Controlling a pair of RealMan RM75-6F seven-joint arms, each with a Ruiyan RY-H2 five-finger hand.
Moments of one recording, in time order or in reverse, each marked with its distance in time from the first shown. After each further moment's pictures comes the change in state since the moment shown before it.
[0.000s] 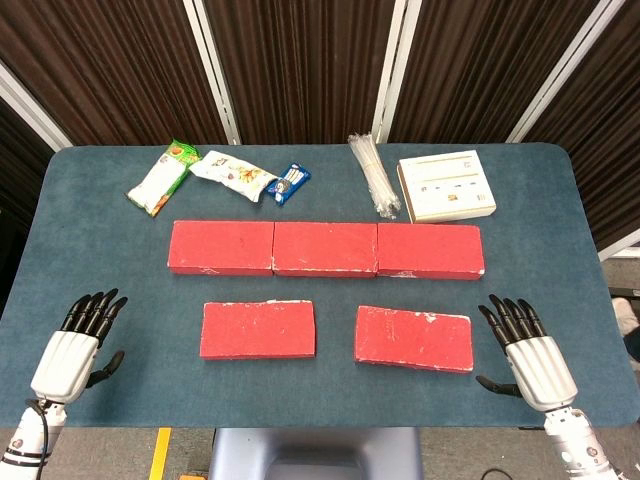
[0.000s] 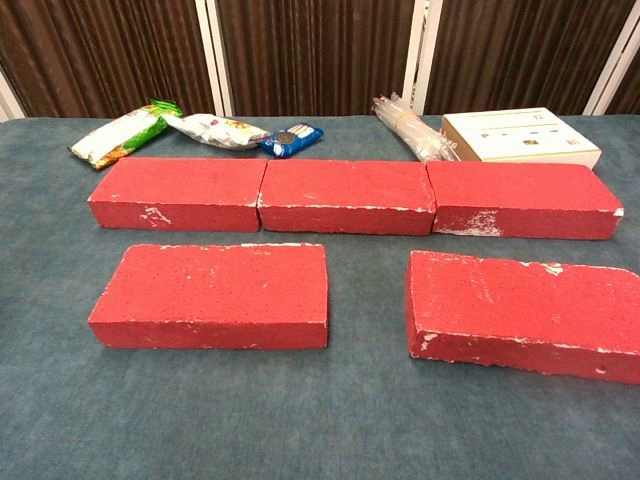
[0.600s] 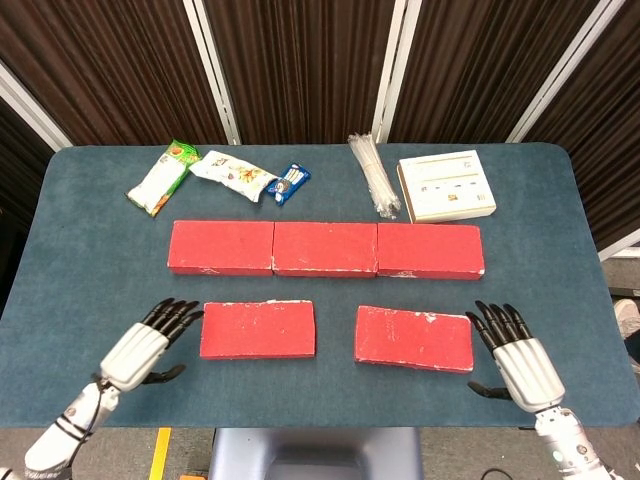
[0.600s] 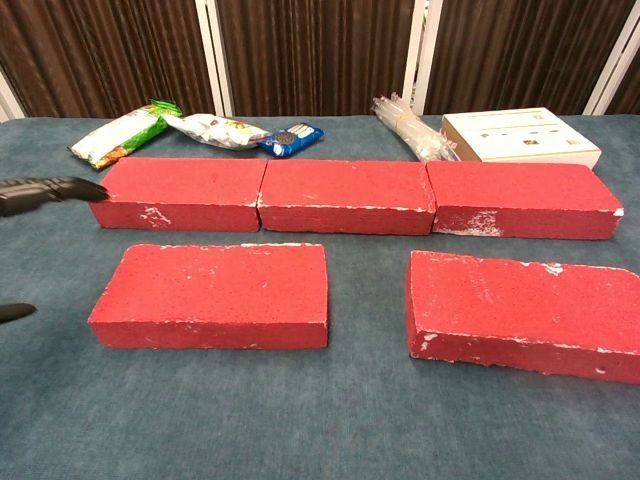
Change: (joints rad) left arm -0.216 -0.006 0.028 -0.038 0.104 -0.306 -0.167; right arm 0.022 -0.001 -0.018 -0.008 -0.009 -0.058 0.003
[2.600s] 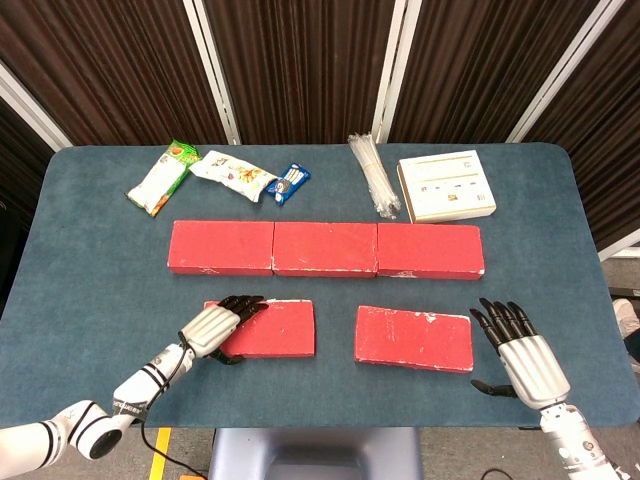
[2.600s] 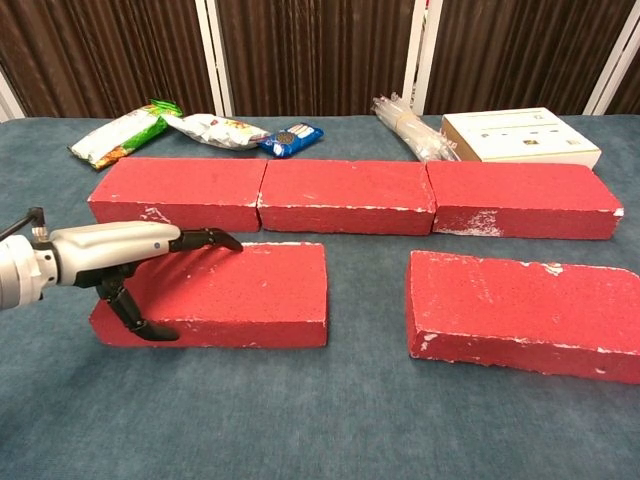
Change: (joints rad) left arm -0.297 -0.215 -0.055 0.109 -0.271 -0.371 -0.001; right arm 0.010 0.029 0.004 -0.009 0.017 -0.006 0.049
